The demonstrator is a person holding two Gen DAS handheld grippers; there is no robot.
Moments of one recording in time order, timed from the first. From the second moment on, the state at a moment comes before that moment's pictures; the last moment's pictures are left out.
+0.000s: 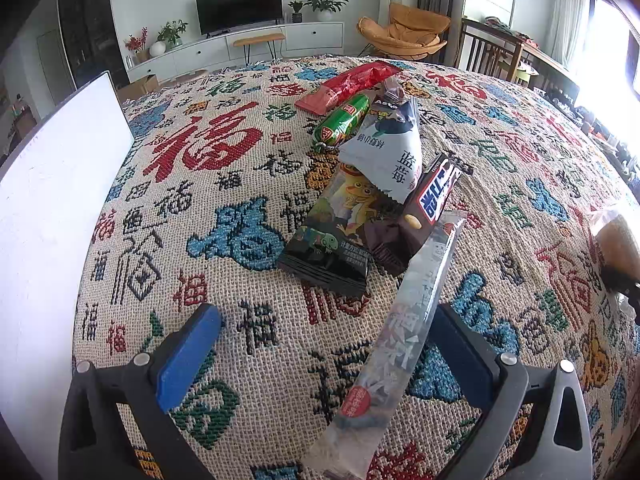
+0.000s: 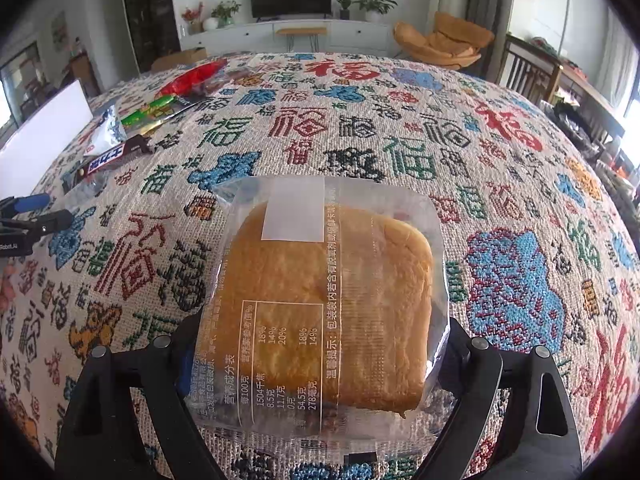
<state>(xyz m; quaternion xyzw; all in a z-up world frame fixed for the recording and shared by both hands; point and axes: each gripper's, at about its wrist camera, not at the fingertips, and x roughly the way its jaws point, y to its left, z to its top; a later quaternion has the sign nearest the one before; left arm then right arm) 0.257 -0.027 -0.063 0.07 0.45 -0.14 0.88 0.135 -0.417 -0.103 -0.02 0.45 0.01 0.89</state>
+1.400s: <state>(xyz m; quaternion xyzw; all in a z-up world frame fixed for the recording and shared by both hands) 0.183 -0.083 -0.062 0.10 0.48 -0.18 0.86 0.136 -0.419 -0.104 -0.01 0.45 0.02 0.89</state>
